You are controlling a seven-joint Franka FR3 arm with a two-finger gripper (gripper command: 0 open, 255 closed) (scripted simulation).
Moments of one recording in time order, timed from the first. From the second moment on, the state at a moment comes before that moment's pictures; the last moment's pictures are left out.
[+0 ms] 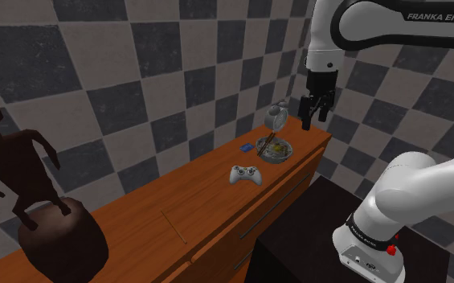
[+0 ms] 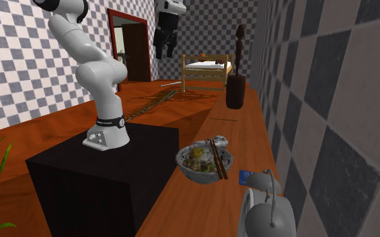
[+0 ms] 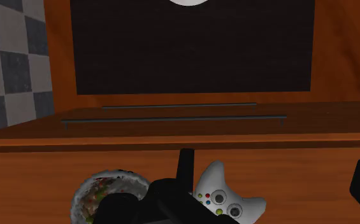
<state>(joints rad) 0.02 -0.75 0.07 -2.38 0.09 1.45 0.13</state>
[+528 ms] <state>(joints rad) 0.05 -0.65 0.06 -2.50 0.03 1.68 -0.03</state>
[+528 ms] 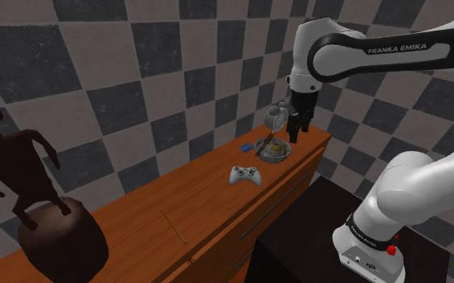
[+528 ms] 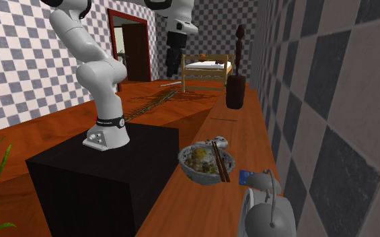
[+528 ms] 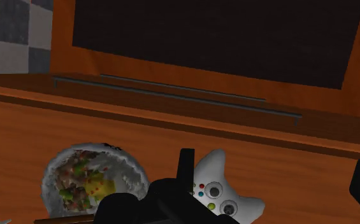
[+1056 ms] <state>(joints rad) 0.09 -0.43 0.04 -2.57 -0.05 2.01 -0.22</state>
